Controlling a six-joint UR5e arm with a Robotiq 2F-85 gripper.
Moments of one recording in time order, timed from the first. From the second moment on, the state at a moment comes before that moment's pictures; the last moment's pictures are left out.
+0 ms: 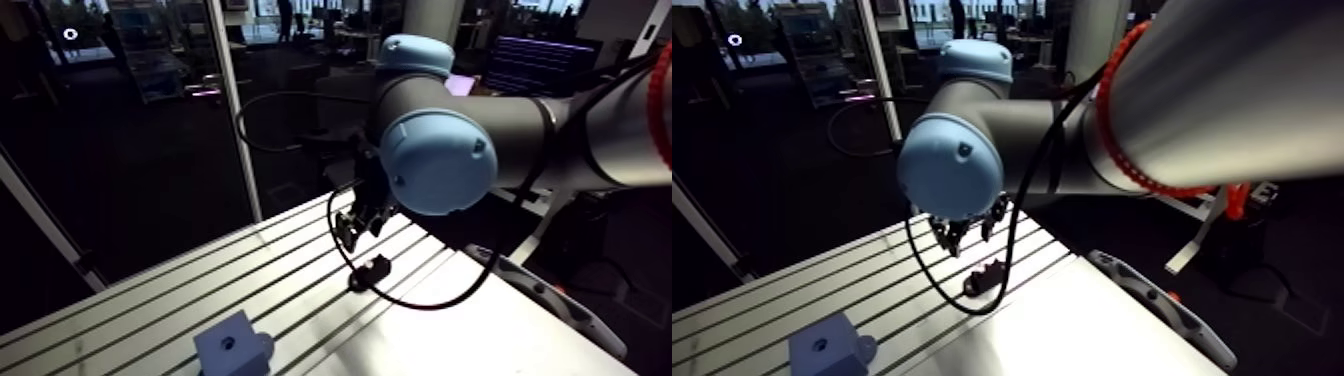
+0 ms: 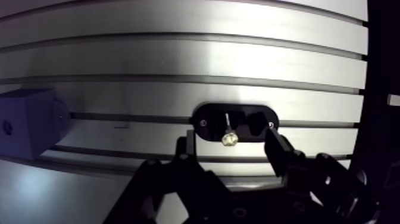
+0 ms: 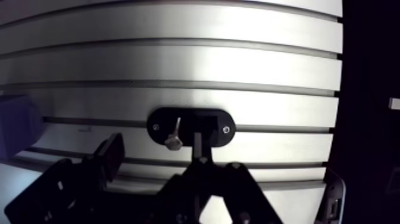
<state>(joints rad) -0.67 -1.42 2.09 -2.33 -1.47 -2.28</state>
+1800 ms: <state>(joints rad) -0.67 -1.36 2.14 -2.44 -1.50 -2.26</state>
